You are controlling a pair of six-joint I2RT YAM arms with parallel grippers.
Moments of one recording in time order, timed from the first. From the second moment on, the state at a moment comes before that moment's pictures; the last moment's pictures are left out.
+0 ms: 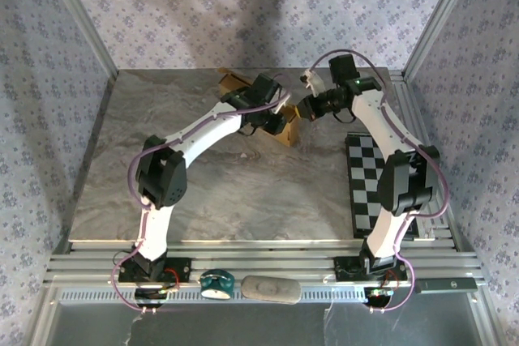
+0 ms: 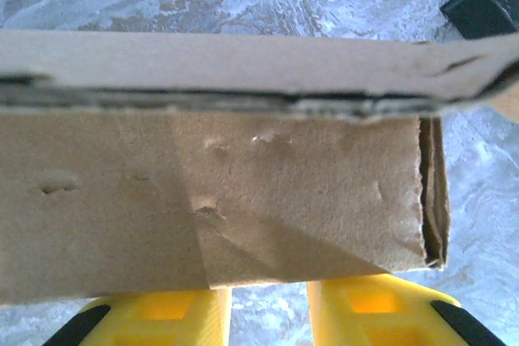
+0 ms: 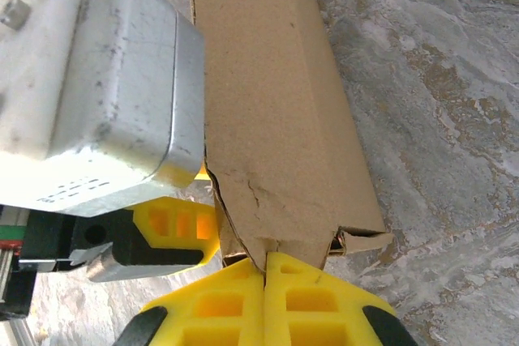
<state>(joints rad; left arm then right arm) -0.72 2.07 1.88 -0.73 0.09 -0.09 0.24 1.80 1.66 -0.84 -0.59 -0.20</state>
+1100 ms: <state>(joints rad) -0.24 1.94 1.85 -0.53 0.16 -0.73 0.23 1.94 1.75 -0.84 -0.58 0.04</state>
